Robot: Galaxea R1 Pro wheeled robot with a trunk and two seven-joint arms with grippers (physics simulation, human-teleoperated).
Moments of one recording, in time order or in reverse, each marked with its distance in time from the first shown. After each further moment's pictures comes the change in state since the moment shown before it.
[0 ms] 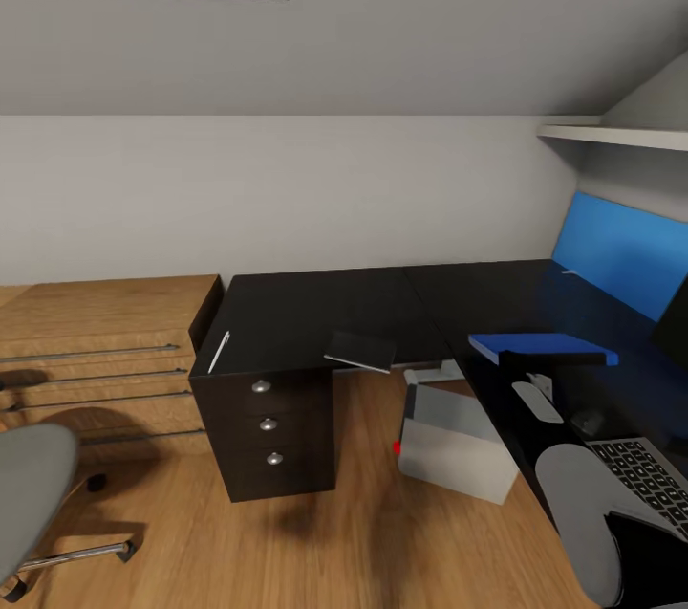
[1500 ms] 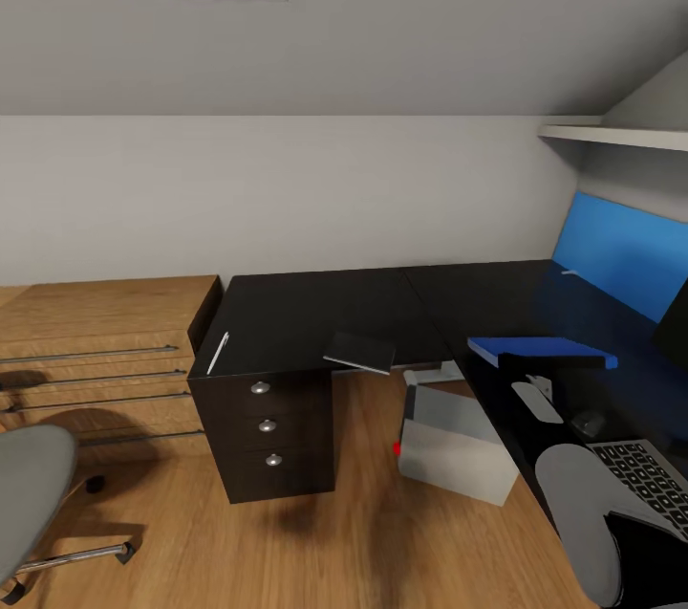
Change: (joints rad) left arm 0.000 0.000 0.000 0.000 0.000 0.001 0.000; right arm 0.000 0.001 0.001 0.002 0.000 0.000 -0.023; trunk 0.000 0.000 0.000
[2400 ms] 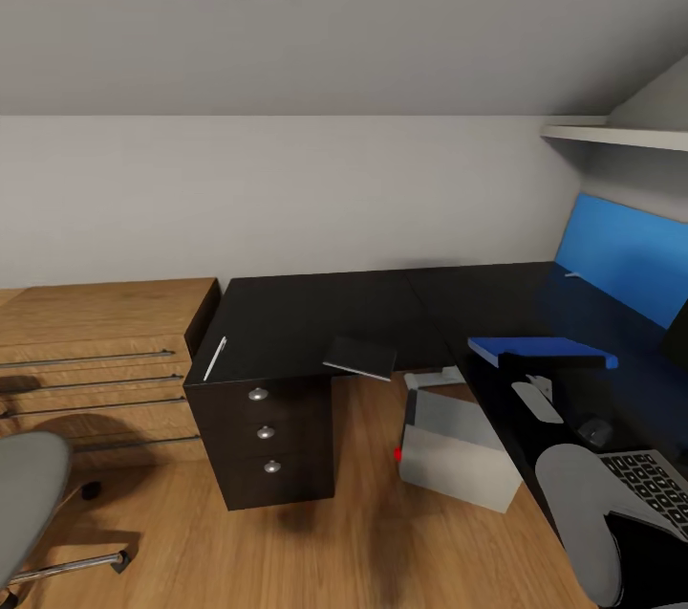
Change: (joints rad) left arm 0.000 0.000 0.000 0.000 0.000 0.001 0.000; right arm 0.000 -0.001 0.000 0.000 0.002 0.000 -0.002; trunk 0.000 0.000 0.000
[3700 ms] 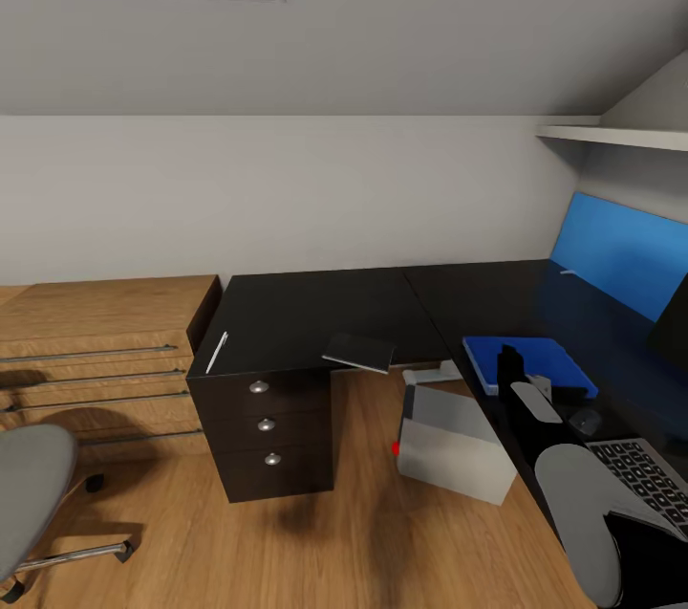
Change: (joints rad) left arm 0.000 0.000 0.000 0.000 0.000 0.005 0.000; right arm 0.000 0.001 0.006 0.000 0.006 -0.001 0.001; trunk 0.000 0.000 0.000
